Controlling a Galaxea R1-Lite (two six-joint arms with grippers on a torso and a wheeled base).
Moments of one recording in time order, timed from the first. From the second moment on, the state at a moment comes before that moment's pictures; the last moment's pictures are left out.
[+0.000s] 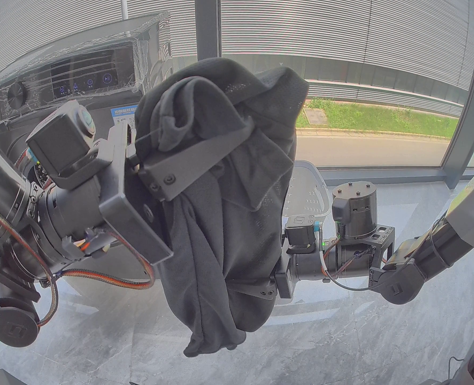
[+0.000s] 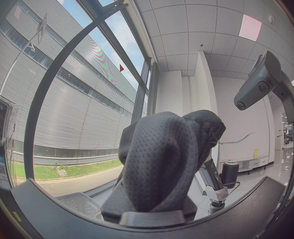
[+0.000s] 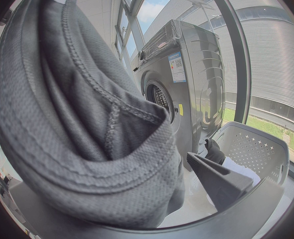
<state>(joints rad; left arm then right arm) -0.70 1.51 -0.65 -1.30 -0.51 -0.16 0.65 2.01 -0.86 -0.79 0.58 -0.12</state>
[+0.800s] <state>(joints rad) -0.63 1.53 -0.65 -1.31 -0.52 -0.16 0.65 1.75 -0.65 -0.80 0.59 -0.12</state>
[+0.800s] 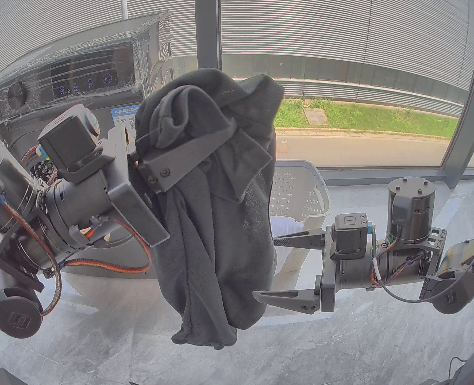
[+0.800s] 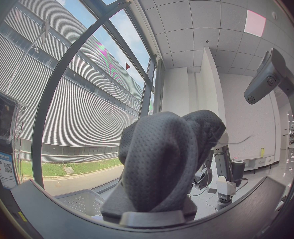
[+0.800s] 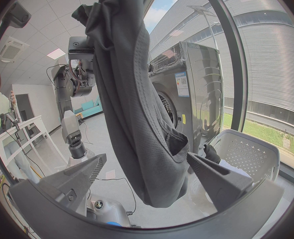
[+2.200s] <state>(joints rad) -0.65 1.53 -0.68 -1.30 -0.52 -0.16 0.66 1.90 -0.82 -0.80 0.57 -0.05</state>
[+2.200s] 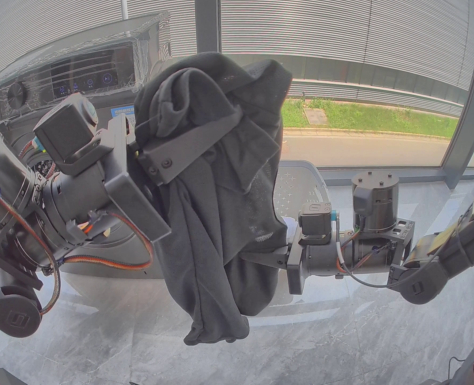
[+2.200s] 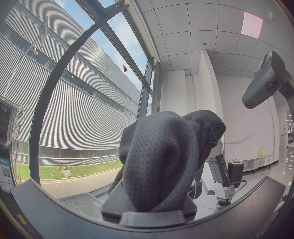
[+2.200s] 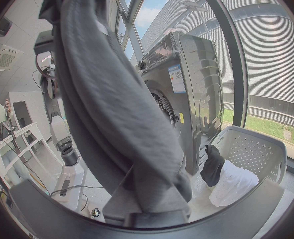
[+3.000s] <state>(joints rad) -0.37 1.68 -0.63 -1.50 -0.51 -0.16 0.64 1.46 -0.54 -0.80 0.55 0.05</state>
